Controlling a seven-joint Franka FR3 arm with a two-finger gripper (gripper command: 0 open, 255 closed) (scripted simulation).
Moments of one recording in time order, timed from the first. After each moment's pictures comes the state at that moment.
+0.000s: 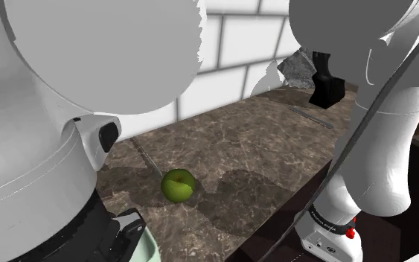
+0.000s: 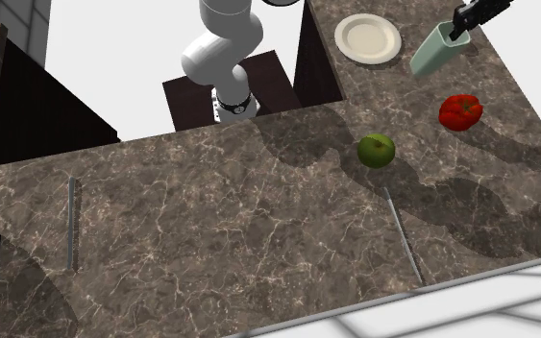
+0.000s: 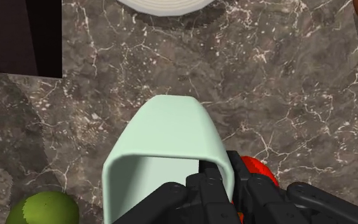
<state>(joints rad) 0.44 0.28 0.87 -1.53 -0.15 1.67 1.39</state>
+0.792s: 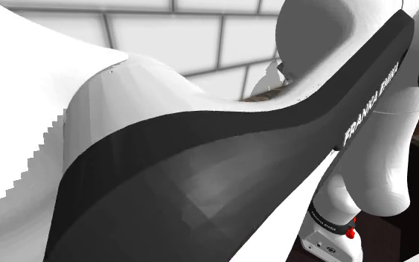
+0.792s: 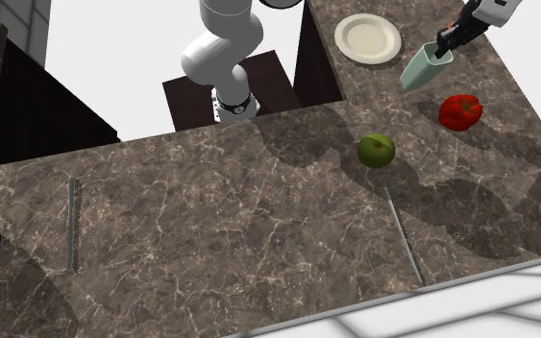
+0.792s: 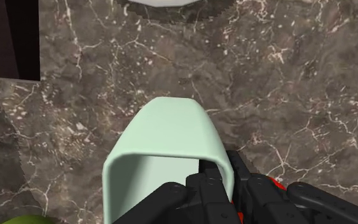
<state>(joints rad) 0.43 0.28 0.86 -1.68 -0.16 1.83 1.39</state>
